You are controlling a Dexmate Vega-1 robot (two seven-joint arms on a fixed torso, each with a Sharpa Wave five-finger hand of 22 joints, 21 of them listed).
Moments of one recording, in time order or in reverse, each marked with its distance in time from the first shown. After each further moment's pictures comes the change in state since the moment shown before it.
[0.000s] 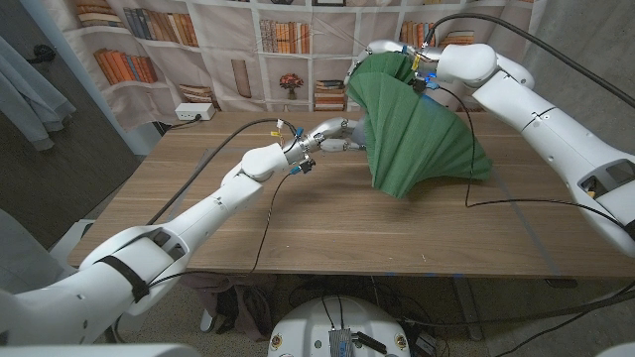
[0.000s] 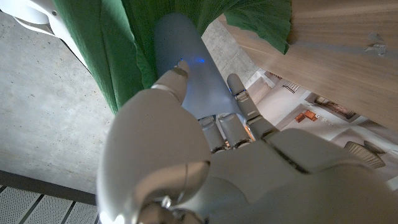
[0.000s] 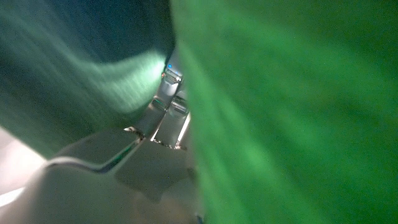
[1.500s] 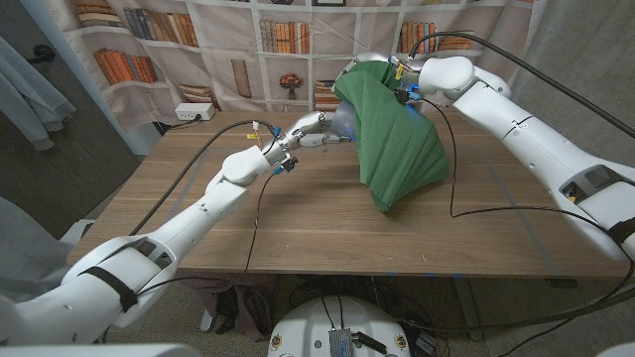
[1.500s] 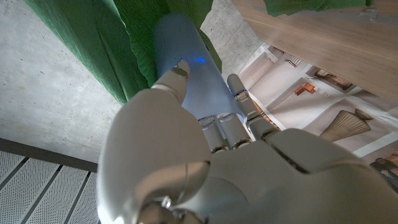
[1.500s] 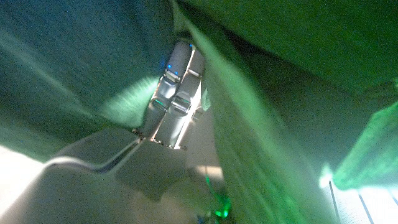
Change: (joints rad) left arm 0.053 0.036 -0.076 0.016 -0.094 -0.101 -0.021; left_hand 0.000 0.000 0.000 0.000 0.000 -0.003 -0.007 0.006 0.009 -0.002 0.002 0.000 0.000 -0.007 0.003 0.000 0.000 0.000 0.000 0.000 0.000; right arm -0.013 0.058 -0.044 -0.013 0.047 -0.122 -0.048; right_hand 0.002 0.002 0.000 0.000 -0.004 0.000 0.000 -0.005 0.010 0.004 0.004 -0.004 0.007 0.002 -0.004 -0.008 0.000 -0.003 -0.004 0.011 -0.010
